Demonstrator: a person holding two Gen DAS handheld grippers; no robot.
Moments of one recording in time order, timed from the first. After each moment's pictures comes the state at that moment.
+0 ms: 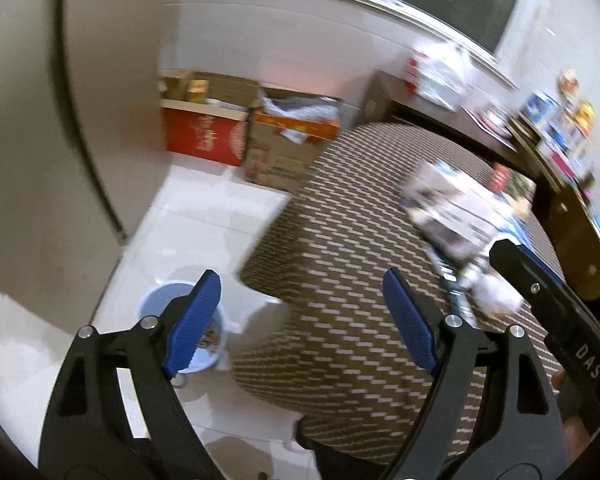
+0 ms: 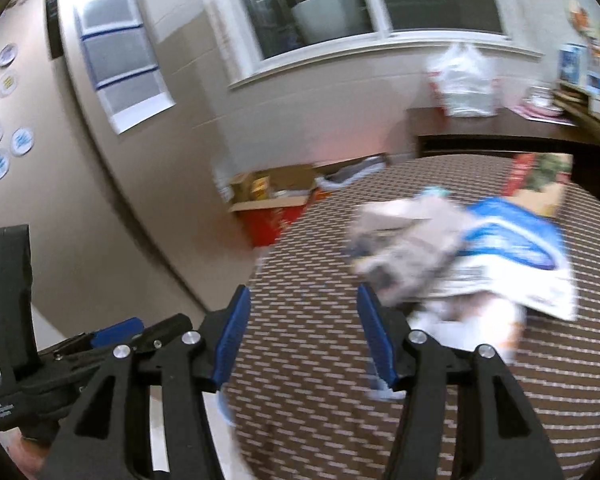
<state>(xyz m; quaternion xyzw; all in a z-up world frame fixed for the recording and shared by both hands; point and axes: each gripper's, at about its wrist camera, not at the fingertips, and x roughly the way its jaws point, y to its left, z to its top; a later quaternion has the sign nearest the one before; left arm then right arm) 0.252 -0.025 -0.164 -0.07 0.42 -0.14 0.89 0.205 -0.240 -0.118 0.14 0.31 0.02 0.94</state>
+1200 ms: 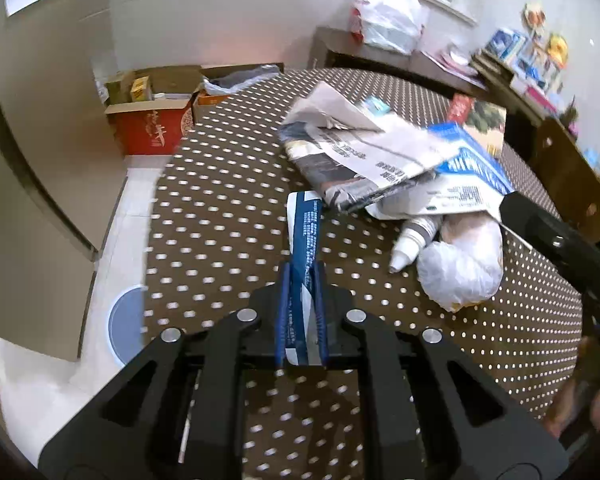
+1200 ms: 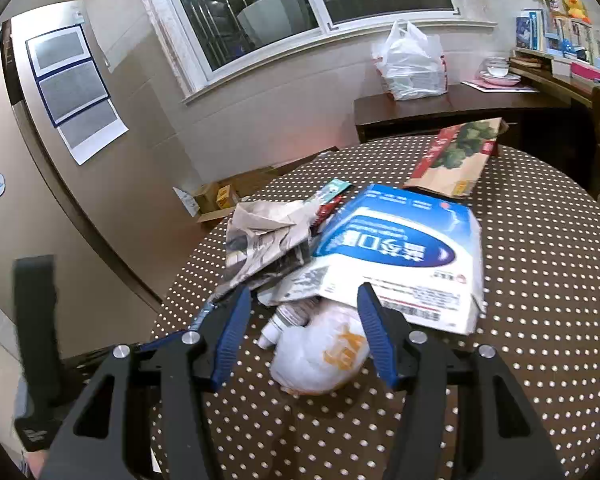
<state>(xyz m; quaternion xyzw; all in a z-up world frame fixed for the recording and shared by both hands) 0.262 -0.121 -0.189 0.00 0.45 -0.19 0.87 0.208 -0.314 -0.138 0.18 0.32 0.01 0.93</state>
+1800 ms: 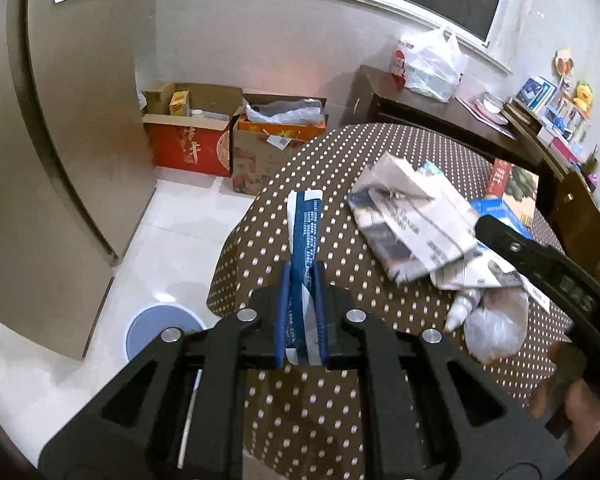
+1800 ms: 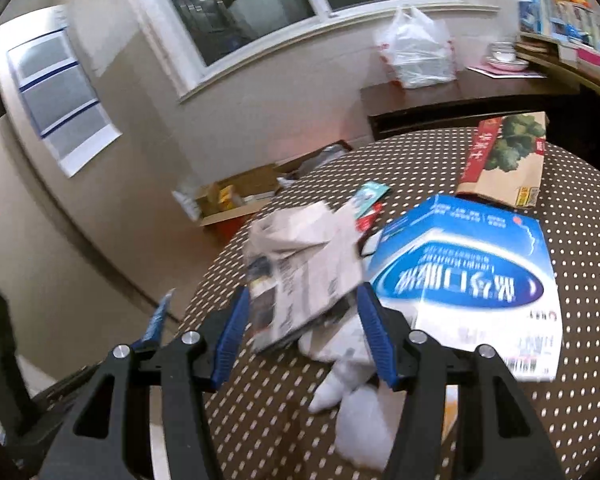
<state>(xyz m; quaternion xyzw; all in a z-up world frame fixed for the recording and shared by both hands) 0.295 -0.076 -0.168 -0.04 0.41 -0.14 0.90 0.280 -0.284 -0.144 0.21 0.34 -0.01 0.92</state>
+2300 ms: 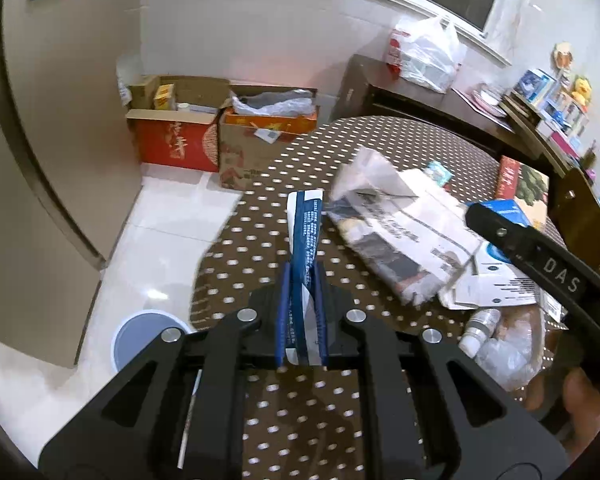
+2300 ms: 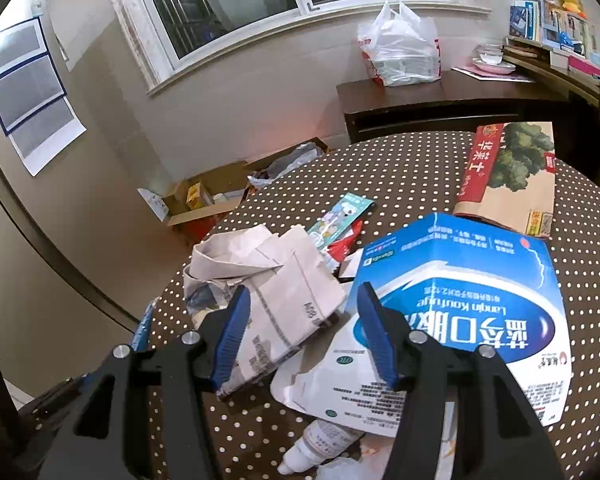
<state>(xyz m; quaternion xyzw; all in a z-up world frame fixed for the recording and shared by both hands) 0.334 -0.097 -0.187 -0.03 0.43 -0.16 0.89 0.318 -0.291 -0.156 0.18 0.37 -0.05 0.91</state>
